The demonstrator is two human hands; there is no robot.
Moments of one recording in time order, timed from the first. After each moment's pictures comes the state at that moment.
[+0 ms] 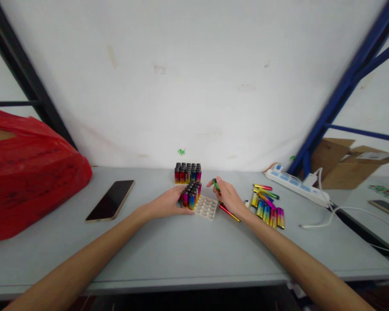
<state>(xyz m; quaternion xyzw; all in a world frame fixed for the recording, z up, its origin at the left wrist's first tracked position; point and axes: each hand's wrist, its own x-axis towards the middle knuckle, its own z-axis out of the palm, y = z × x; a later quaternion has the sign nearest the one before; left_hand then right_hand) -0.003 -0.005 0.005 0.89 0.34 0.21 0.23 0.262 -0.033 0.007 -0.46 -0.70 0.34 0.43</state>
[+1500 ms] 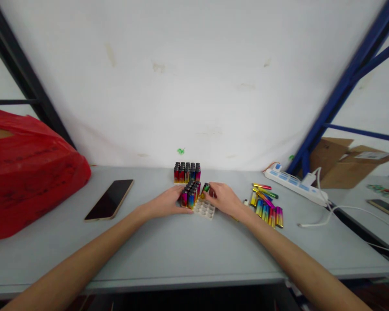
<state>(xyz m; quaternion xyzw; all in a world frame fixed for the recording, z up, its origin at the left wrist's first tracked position) -0.003 -0.004 0.004 0.90 0.33 0.21 0.20 0.256 -0.032 0.012 -0.52 -0.83 0.04 0.20</state>
